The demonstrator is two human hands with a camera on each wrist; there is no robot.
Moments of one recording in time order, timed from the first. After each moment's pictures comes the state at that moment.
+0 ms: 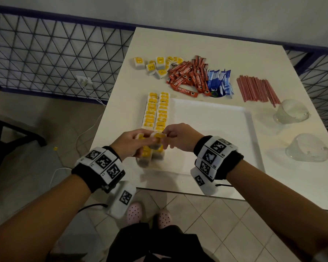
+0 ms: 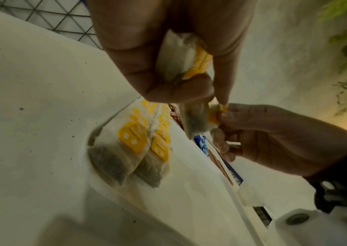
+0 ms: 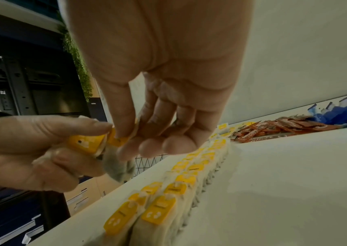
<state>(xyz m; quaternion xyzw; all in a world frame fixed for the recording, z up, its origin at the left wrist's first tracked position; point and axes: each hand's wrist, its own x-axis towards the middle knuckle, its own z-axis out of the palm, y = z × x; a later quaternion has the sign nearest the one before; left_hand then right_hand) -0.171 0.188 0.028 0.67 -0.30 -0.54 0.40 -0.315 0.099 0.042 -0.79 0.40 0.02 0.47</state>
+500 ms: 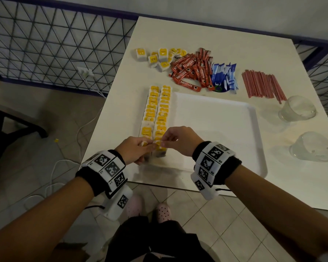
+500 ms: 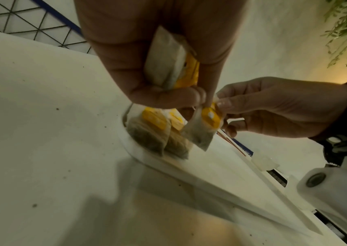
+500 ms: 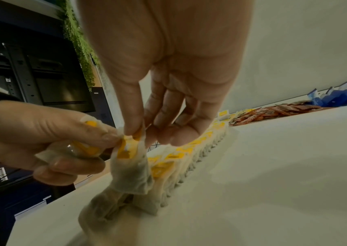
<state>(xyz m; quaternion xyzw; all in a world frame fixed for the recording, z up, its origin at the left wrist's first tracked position) -0.178 0.196 0.001 0.72 -0.37 -0.50 0.30 -0.321 0.109 0.023 -0.80 0.42 0.01 0.42</state>
